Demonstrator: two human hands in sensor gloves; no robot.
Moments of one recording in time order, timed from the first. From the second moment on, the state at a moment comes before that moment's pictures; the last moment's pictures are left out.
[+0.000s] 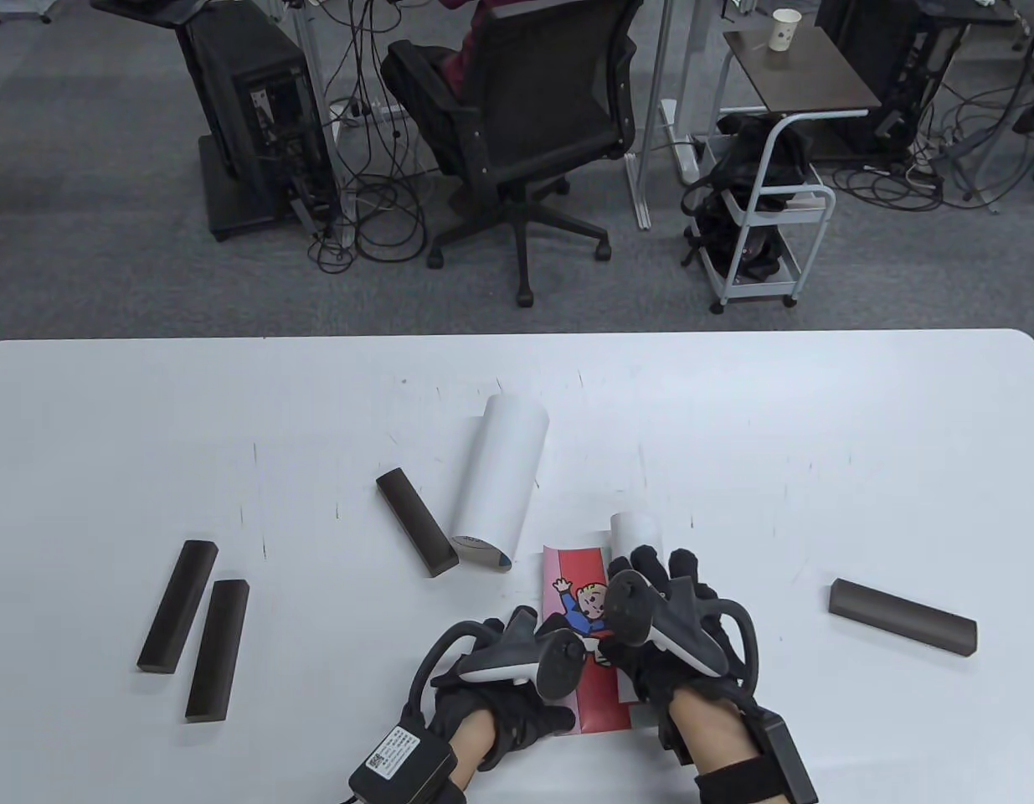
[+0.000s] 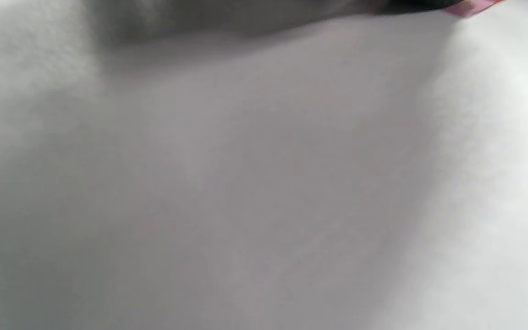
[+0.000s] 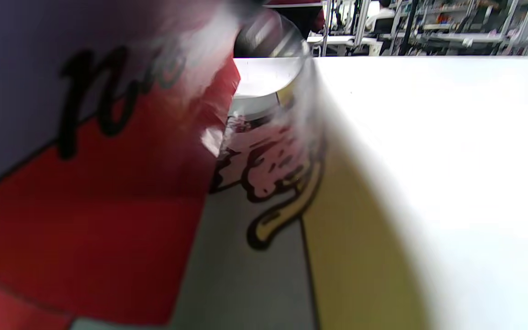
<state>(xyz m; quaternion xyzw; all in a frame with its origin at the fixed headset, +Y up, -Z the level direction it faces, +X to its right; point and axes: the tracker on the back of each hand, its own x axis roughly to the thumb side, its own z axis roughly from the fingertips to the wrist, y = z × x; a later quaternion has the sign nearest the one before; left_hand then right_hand) -0.036 -0.795 -0.290 -0.29 -0.29 -0.05 0.91 0.129 -0.734 -0.310 0.06 0.08 0.99 0.05</state>
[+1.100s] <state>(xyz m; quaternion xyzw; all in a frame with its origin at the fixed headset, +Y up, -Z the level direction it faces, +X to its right) -0.044 -0.796 -0.291 -0.30 -0.29 -0.02 0.91 0.253 -0.686 -0.321 -0.21 0.00 0.96 0.20</state>
